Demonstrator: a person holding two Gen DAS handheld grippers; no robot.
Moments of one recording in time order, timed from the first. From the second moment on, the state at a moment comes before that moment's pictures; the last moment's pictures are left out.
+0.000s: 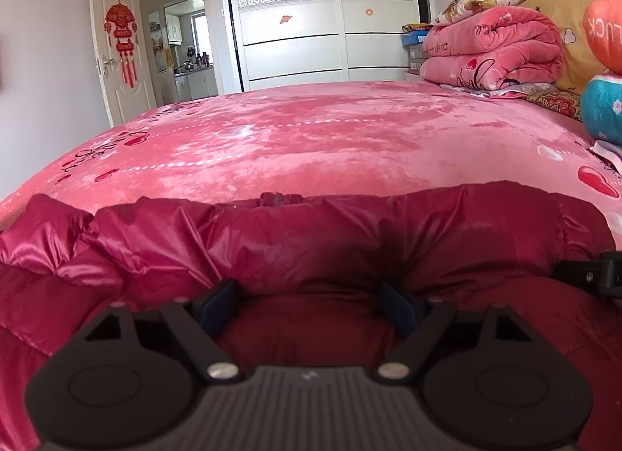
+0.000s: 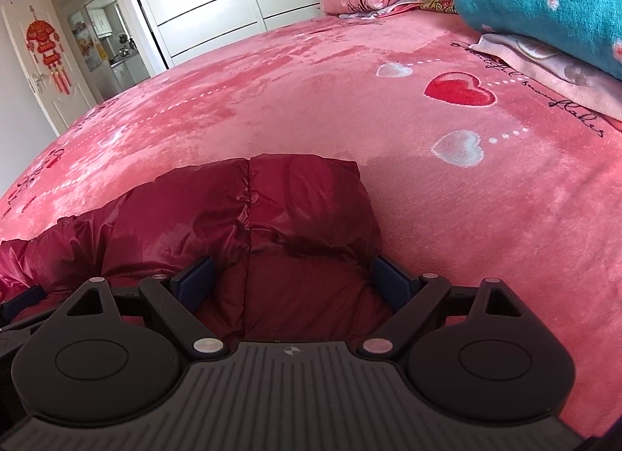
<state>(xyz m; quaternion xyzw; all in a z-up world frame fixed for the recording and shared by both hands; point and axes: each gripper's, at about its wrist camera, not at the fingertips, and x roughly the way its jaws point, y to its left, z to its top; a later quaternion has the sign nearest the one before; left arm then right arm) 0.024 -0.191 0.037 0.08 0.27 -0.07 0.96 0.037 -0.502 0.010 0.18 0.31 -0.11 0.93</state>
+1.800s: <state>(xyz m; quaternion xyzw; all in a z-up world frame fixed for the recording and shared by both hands) -0.126 -0.017 0.099 0.01 0.25 0.02 0.97 -0.013 -0.443 0.048 0.09 0.26 -0.01 0.96</state>
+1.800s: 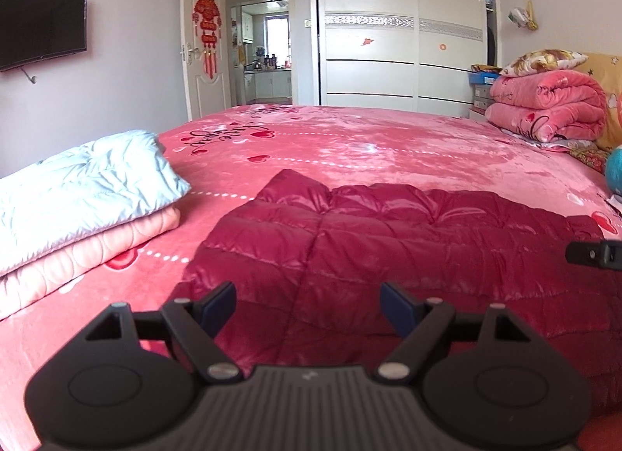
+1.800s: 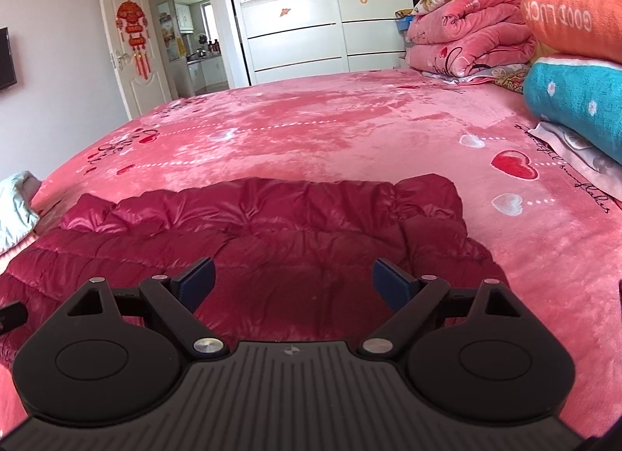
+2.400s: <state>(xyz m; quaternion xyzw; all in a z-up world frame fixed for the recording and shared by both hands) -0.137 0.092 0.089 -0.13 0.28 0.10 0.95 -0.061 -0.416 0.038 0.10 0.33 0.08 0.93</state>
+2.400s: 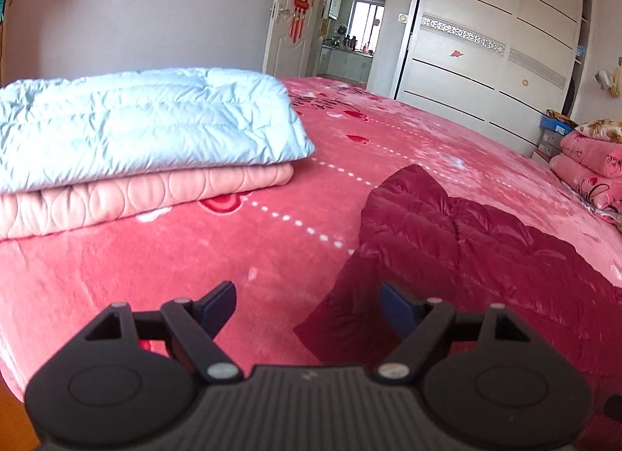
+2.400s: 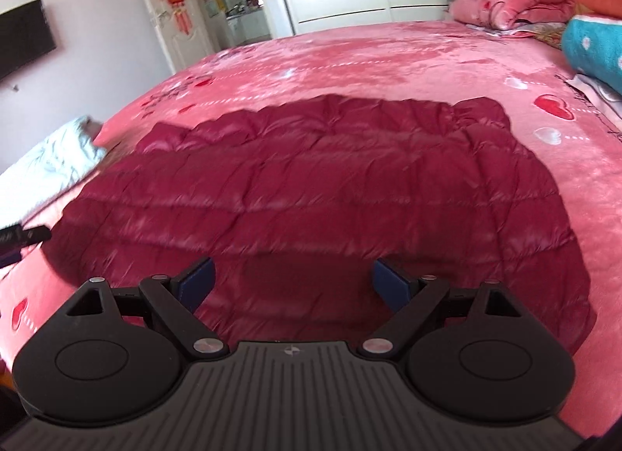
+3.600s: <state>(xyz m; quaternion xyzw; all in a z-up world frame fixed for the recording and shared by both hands) -0.080 0.073 0.051 -0.30 0.31 -0.01 0.90 -0.101 -0.548 -0.020 0.47 0.27 -0.05 0.84</state>
